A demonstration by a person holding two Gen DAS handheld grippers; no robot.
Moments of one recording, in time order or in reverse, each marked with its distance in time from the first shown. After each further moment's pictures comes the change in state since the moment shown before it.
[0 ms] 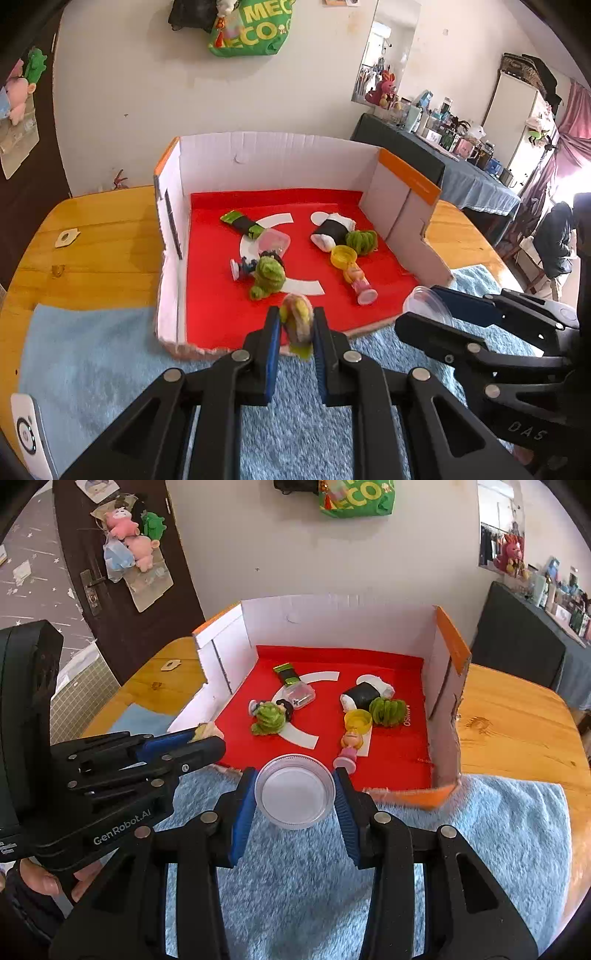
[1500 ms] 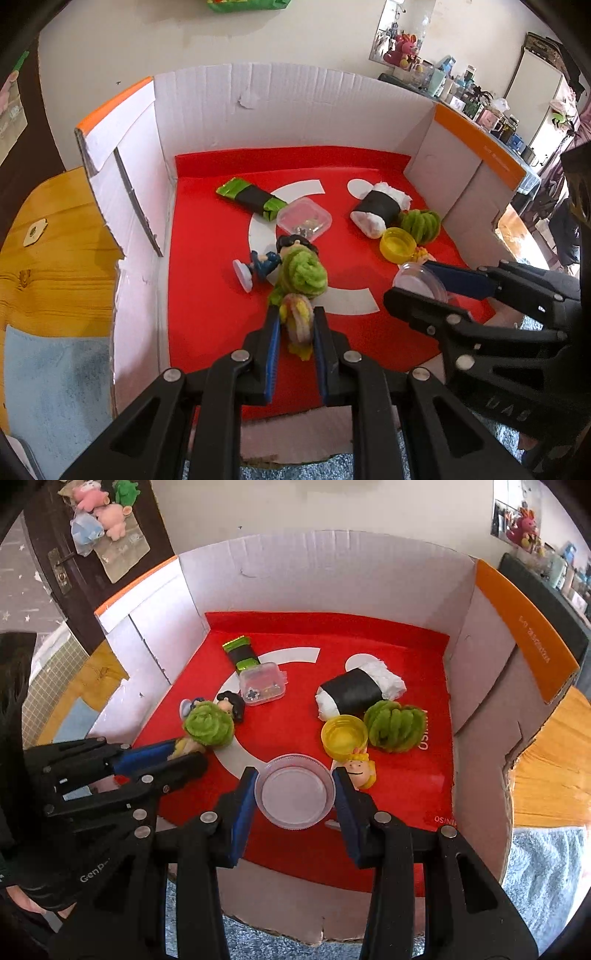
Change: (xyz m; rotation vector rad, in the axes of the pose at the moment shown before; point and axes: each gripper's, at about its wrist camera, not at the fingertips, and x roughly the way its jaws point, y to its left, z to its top) left arm 0.086 0.022 0.016 -0.007 0.163 0.036; right arm 0.095 -0.033 0.030 -0.009 0.170 -0.033
